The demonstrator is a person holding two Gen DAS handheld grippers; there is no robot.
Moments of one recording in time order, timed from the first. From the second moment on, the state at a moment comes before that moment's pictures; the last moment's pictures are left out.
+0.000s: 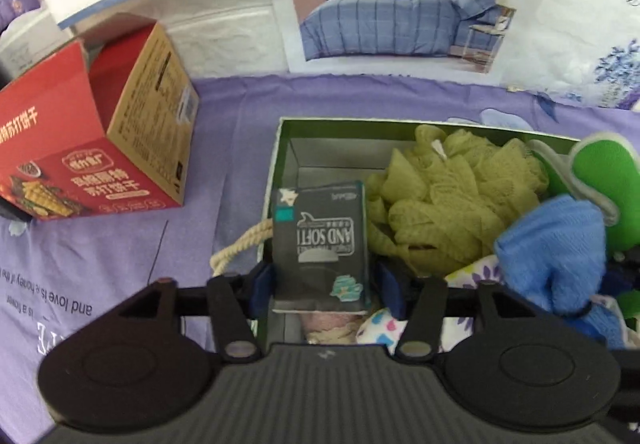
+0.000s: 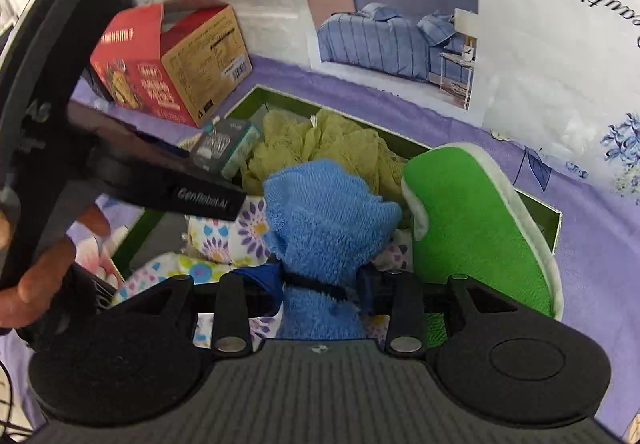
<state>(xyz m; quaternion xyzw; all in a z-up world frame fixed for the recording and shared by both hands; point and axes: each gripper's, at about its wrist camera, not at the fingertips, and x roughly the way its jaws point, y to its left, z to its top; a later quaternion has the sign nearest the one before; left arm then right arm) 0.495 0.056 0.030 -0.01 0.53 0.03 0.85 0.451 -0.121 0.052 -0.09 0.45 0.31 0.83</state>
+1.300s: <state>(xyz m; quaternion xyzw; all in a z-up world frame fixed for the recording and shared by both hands) 0.204 0.029 0.119 0.01 0.32 0.06 0.95 0.196 -0.180 0.114 0.05 0.28 0.19 0.94</state>
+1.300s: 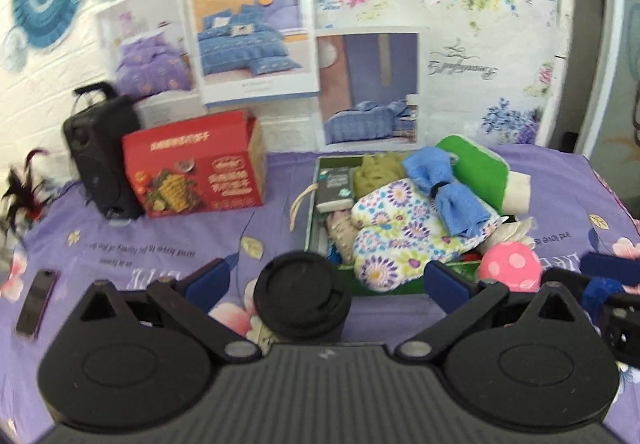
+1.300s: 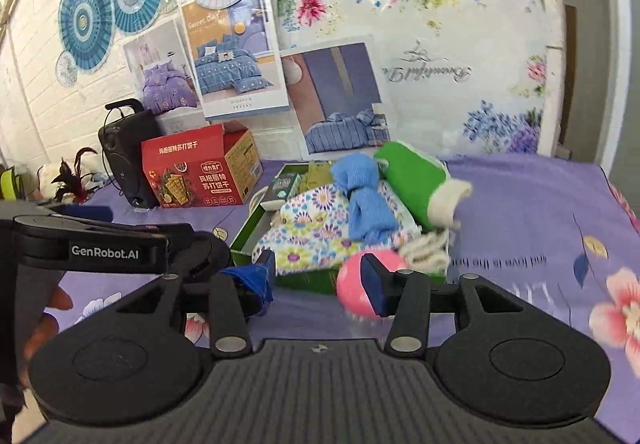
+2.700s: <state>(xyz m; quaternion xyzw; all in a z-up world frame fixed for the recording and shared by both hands) 0.123 0.010 0.002 0.03 0.36 0.05 0.93 0.092 -0.175 0.010 0.16 0.26 0.02 0.95</state>
